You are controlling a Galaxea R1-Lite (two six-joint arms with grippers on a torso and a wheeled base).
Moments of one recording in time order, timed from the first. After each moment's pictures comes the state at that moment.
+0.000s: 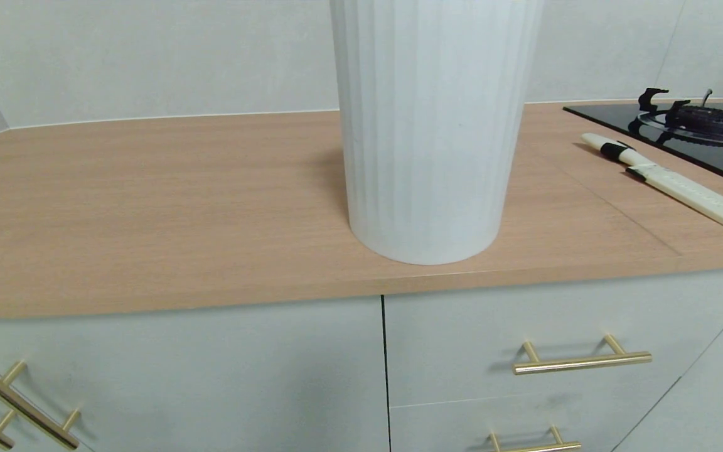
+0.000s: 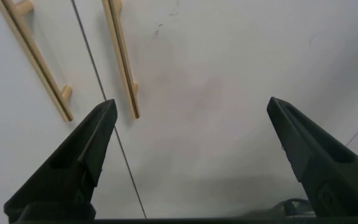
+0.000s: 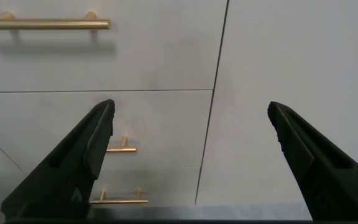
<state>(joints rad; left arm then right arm) 0.00 0.00 0.00 0.00 0.00 0.00 0.00 0.00 0.00 0.00 0.03 -0.03</state>
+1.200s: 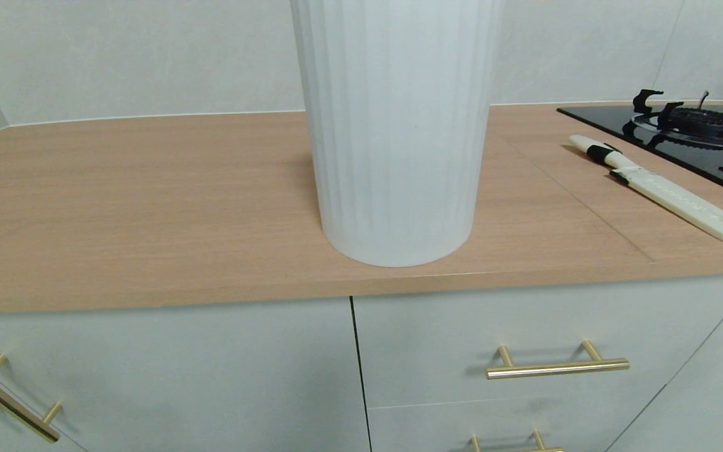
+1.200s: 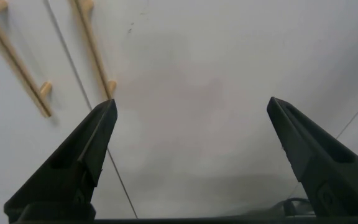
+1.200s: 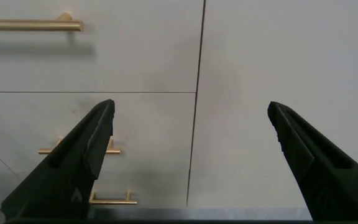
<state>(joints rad) 0.00 0.00 0.00 0.00 0.00 0.00 0.00 0.00 0.00 0.00 0.03 -0.03</state>
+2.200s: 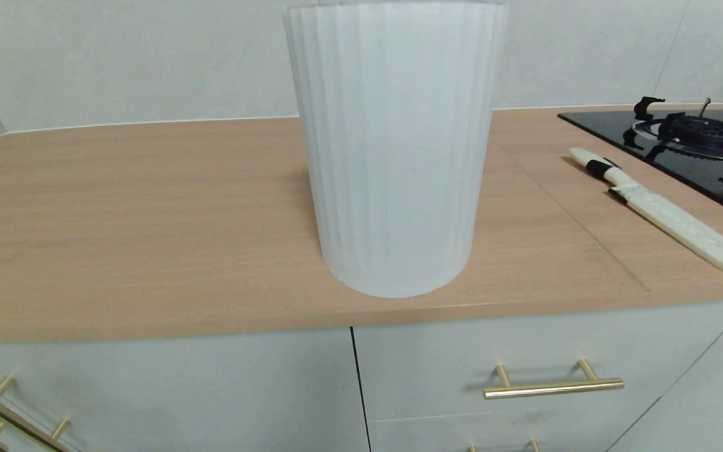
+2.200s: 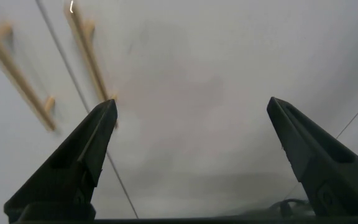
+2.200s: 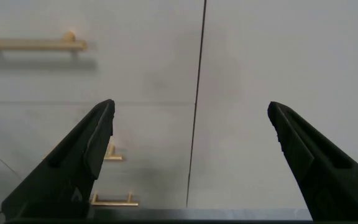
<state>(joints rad) 0.00 0.00 0.00 0.00 0.00 0.00 0.00 0.00 0.00 0.00 0.03 -0.03</state>
